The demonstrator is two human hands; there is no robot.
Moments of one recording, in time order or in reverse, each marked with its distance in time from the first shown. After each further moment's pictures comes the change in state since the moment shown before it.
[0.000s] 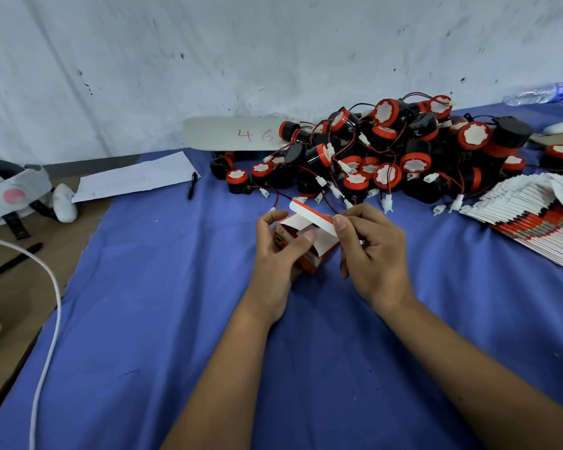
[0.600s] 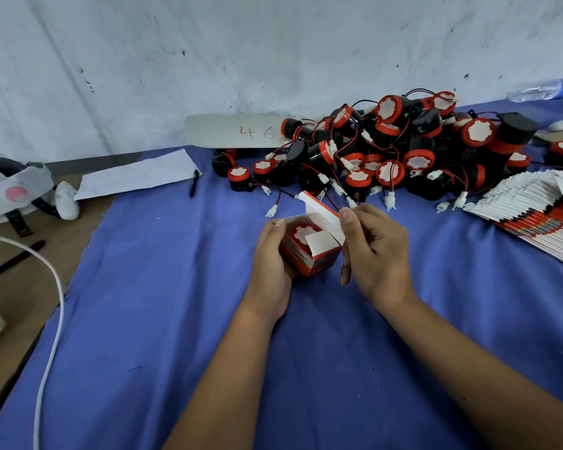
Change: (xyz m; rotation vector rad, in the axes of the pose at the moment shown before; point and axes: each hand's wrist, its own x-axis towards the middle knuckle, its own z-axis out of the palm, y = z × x) left_hand 0.002 0.006 0.005 -0.054 0.149 -0.135; right_hand 0.000 -0.004 0.003 0.066 0.034 0.045
